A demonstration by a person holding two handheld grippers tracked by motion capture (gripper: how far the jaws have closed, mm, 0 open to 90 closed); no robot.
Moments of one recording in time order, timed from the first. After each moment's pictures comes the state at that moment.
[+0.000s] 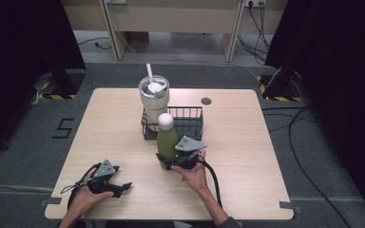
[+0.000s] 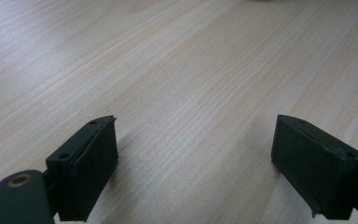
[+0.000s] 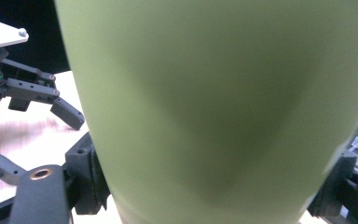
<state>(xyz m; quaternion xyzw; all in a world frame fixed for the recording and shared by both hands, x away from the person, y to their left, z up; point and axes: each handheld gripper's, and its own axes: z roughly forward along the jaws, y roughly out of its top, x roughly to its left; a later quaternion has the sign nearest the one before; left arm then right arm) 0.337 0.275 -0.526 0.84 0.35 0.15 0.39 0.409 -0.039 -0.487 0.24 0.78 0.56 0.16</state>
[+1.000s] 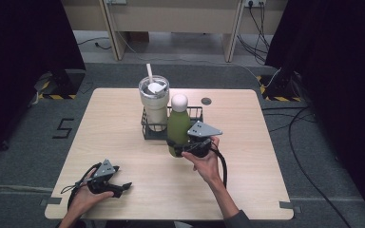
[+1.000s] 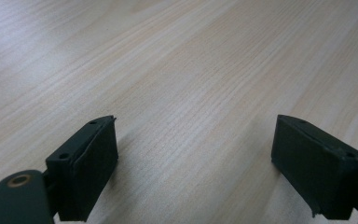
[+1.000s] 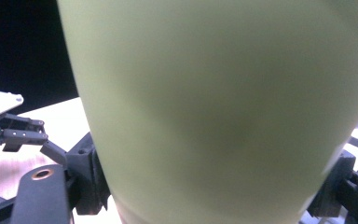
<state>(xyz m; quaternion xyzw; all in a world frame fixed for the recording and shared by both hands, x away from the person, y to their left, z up) 0.337 0.275 -0.526 0.84 0.35 0.15 0.39 0.415 -0.070 -0.422 0.25 0.76 0.57 0.19</state>
